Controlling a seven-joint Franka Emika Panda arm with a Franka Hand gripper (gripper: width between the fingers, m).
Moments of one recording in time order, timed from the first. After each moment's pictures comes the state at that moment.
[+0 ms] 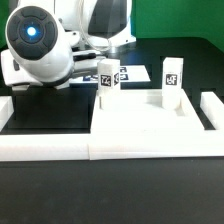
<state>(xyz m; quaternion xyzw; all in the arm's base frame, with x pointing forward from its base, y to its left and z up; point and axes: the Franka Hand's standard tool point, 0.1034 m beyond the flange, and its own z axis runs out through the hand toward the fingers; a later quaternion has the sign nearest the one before) 0.348 -0.126 0.003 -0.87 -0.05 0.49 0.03</state>
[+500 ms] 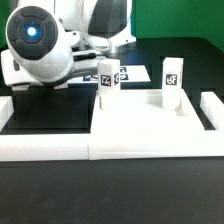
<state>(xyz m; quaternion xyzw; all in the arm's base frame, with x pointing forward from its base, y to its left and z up) 0.348 -0.126 0.003 -0.87 -0.05 0.49 0.03</state>
